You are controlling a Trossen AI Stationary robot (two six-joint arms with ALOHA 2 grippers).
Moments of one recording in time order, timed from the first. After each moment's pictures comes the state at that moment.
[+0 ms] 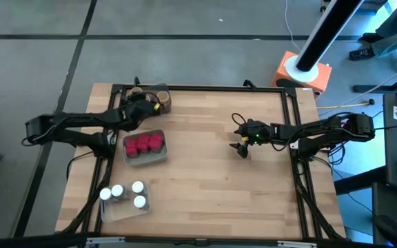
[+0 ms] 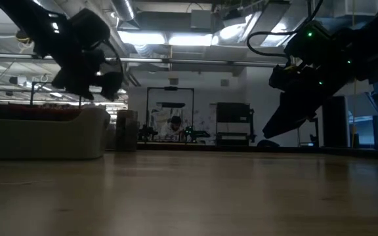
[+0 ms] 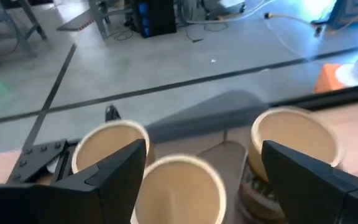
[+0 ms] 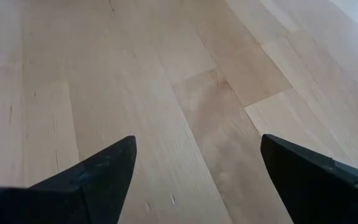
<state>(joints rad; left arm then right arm) 0.41 1.09 0.49 -0.07 -0.92 -0.48 -0.16 1.28 0.40 0.19 0.06 0.22</state>
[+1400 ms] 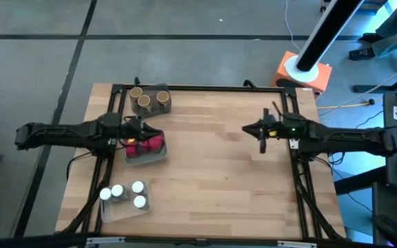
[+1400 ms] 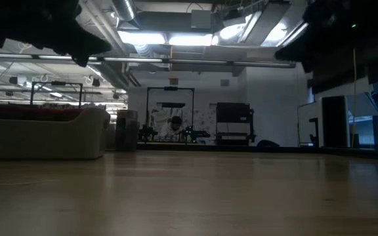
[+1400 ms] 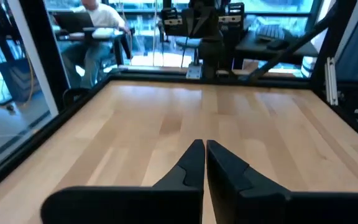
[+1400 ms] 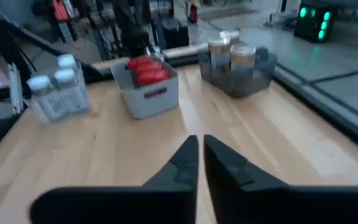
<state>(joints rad) 0.12 0.54 0.30 0.07 0.02 0.01 -0.16 0.67 0.40 0.05 -0.02 0.11</state>
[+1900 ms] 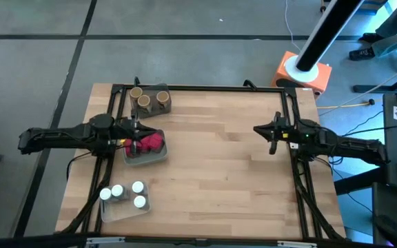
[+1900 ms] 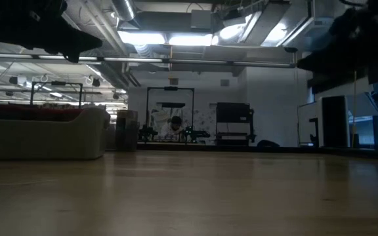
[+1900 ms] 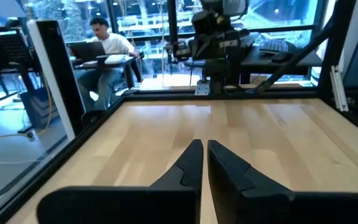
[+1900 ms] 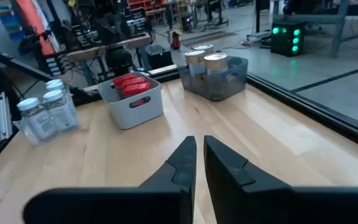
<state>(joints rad) 0.13 0.34 0.23 0.03 -0.01 0.08 -0.16 0.27 0.21 -0.07 0.06 0.18</state>
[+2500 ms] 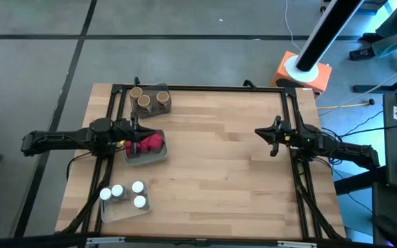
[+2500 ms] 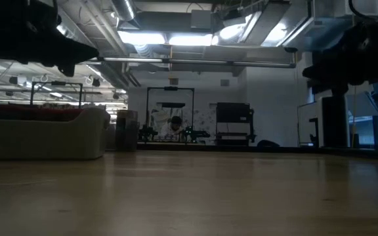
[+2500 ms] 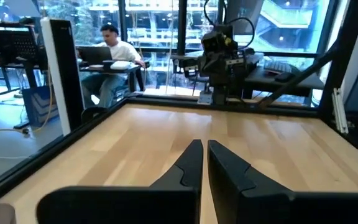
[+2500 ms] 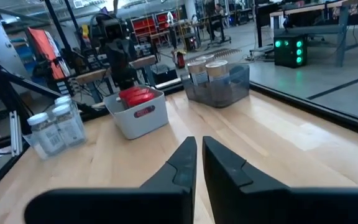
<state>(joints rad) 0.13 0.23 0.09 0.15 -0.04 -0.01 -0.16 0.03 0.05 -0.06 0.07 0.24</state>
